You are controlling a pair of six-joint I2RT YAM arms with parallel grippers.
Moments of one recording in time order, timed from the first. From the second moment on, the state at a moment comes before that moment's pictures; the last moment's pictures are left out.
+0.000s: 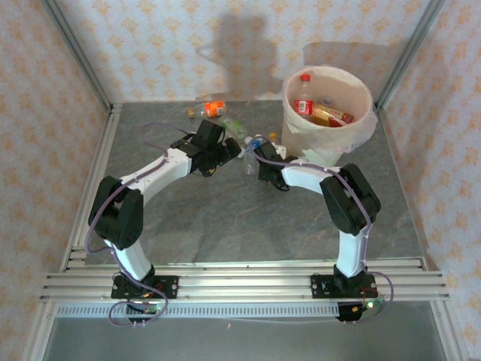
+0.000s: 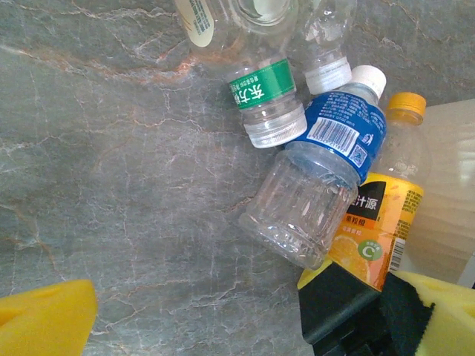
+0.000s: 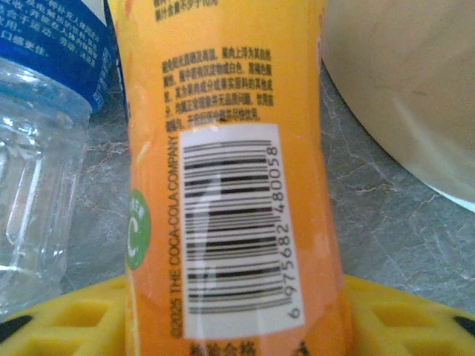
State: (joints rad) left arm -0.45 1.74 1.32 -0.51 0.03 -1.01; right arm 0.59 1.90 1.19 -0.35 0.32 0.63
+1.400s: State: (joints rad) left arm -0.46 1.57 1.26 -0.42 -0.09 -0.91; right arm 0.31 1.17 1.34 -0.32 -0.12 0.03
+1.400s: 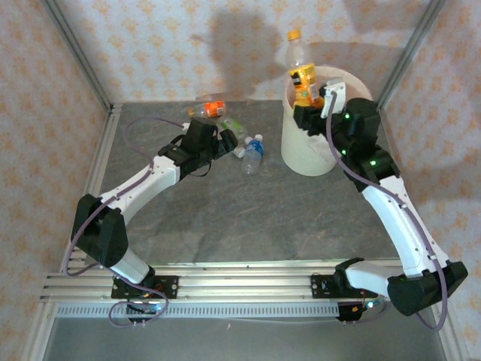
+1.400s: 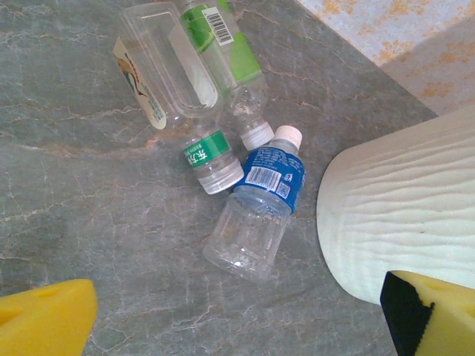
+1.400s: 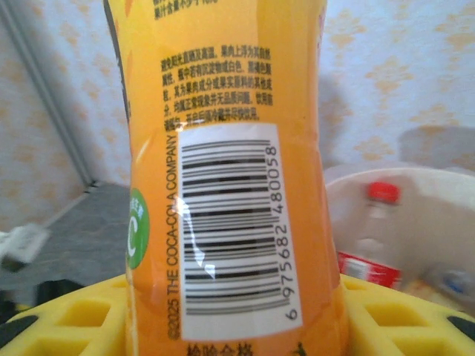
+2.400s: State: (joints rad) left arm -0.46 1.57 1.26 -0.43 -0.08 -0.91; right arm -0.10 1.37 1.36 -0.34 -0.35 -0.03
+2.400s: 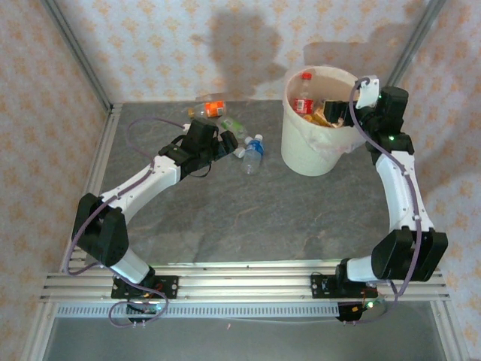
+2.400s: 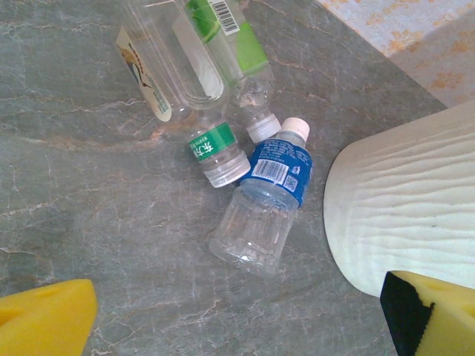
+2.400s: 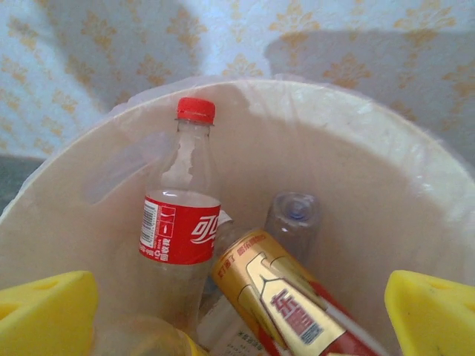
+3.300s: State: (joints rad) left arm -0.49 1.65 1.26 -0.42 -0.03 -0.91; right arm 0.19 1.27 1.36 -0.33 -0.32 0.22
